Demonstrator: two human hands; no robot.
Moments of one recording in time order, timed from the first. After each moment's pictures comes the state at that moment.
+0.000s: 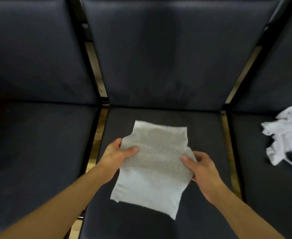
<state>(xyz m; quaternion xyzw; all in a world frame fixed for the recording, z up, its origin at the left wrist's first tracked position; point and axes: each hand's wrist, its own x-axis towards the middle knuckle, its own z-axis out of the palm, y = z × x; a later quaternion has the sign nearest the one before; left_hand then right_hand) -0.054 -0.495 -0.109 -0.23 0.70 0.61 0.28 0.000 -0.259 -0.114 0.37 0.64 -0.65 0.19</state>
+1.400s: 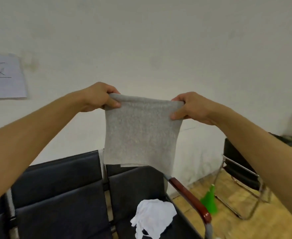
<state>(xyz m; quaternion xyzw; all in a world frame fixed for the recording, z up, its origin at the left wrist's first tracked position) 0.104 -0.248 0.730 0.41 0.81 0.41 0.03 0.294 -0.038 0.719 0.11 0.89 -0.41 -0.17</state>
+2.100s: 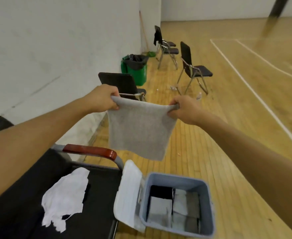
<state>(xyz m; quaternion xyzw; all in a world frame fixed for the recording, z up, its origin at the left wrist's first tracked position) 0.321 0.150 0.538 0.74 0.64 0.14 0.13 0.576 0.138 0.506 0.59 0.76 -0.19 -0.21</state>
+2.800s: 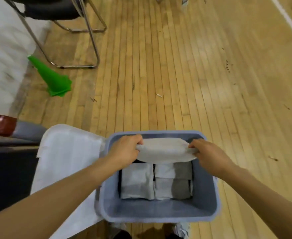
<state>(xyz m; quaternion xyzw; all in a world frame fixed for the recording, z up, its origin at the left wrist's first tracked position) 0.526 0.276 -0.068 0.75 0.56 -0.04 0.35 0.778 0.213 -0.063 0.69 0.66 -0.29 0.07</state>
